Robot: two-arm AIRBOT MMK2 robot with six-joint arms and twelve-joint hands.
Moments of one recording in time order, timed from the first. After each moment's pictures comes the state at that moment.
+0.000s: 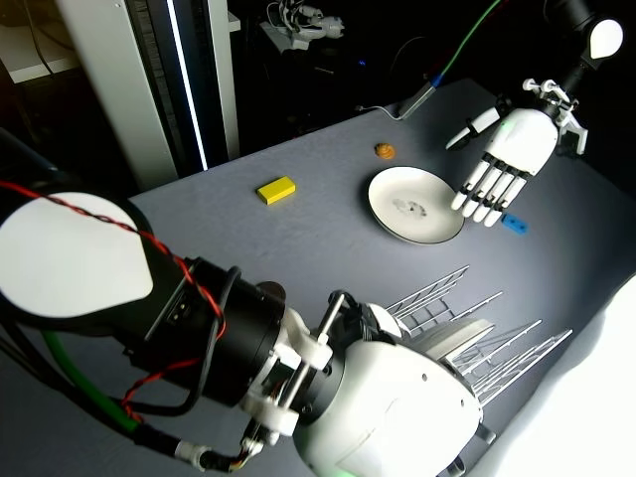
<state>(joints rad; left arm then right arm) 0.73 -1.13 1.99 1.64 -1.27 -0.16 -0.29 -1.23 1.60 -1.32 0.12 1.14</state>
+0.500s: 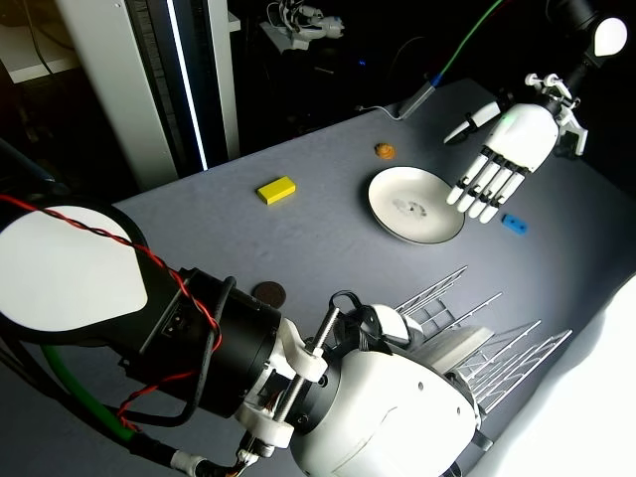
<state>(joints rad) 0.72 -1.13 2.00 1.63 -1.32 -0.16 -0.29 -1.24 1.62 -1.32 0.14 1.15</state>
